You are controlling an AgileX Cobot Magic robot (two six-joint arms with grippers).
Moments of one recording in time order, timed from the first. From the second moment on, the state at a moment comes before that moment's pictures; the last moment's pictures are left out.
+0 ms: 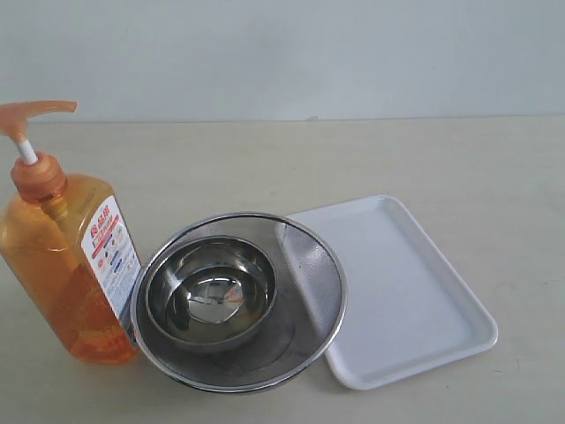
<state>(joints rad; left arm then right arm) -0.18 0.00 -0.07 -1.42 0.29 1.15 0.00 0.01 0.00 -0.10 0.35 0.23</state>
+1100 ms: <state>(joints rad) -0.18 0.00 0.00 0.23 0.03 -0.51 0.00 0.01 0.00 -0.10 0.35 0.23</state>
